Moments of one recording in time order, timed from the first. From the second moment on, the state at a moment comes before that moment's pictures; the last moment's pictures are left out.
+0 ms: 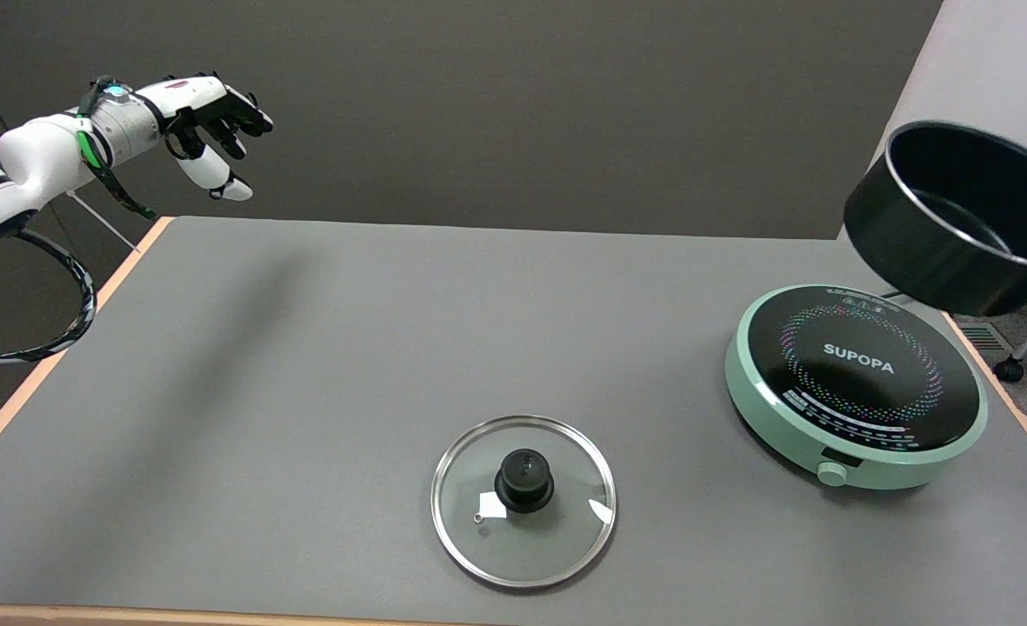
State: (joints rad) arm -0.92 -0.99 -0.48 1.88 -0.15 -0.17 1.26
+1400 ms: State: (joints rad) arm -1.20 -0.97 -0.46 1.87 -0.14 -0.23 1.31
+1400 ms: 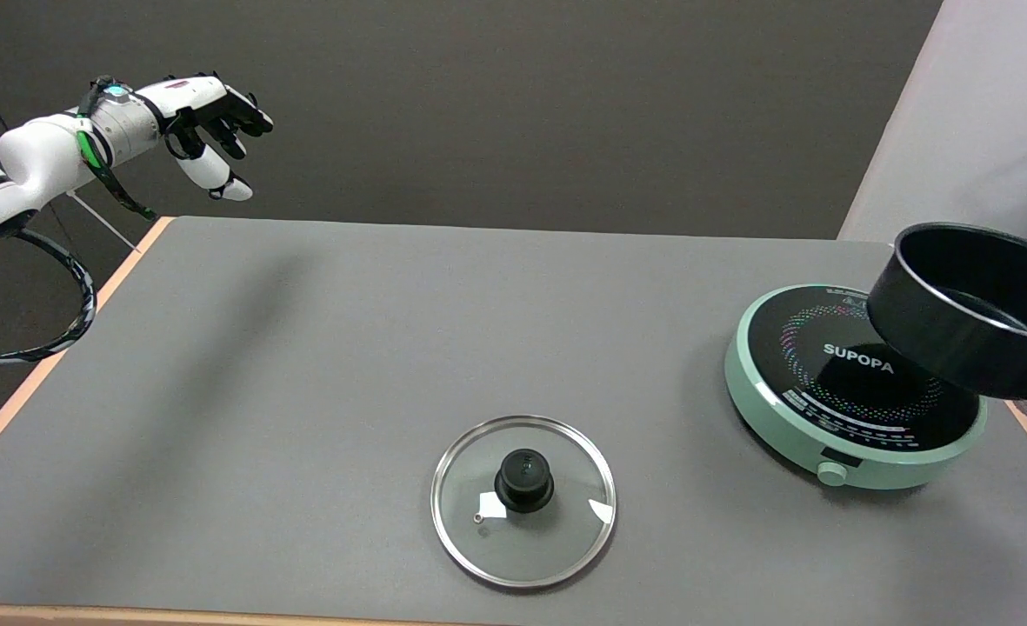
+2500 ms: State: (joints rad) arm -1.14 -0.92 -0.49 1.88 -0.60 -0.17 1.69
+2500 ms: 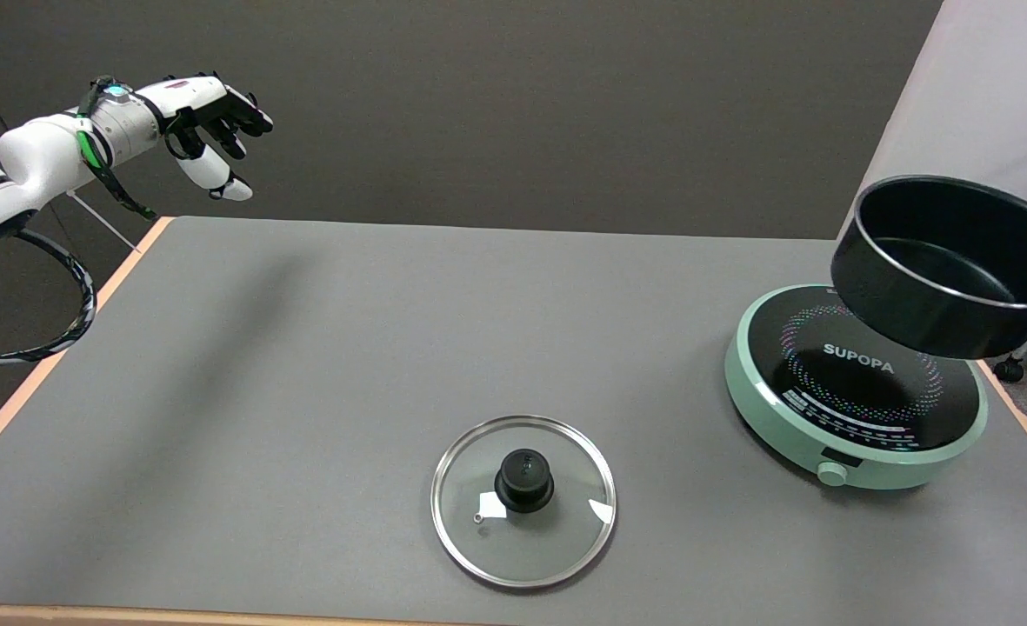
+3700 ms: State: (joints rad) arm -1.05 -1.01 -0.58 1.88 -0.75 -0.10 1.86
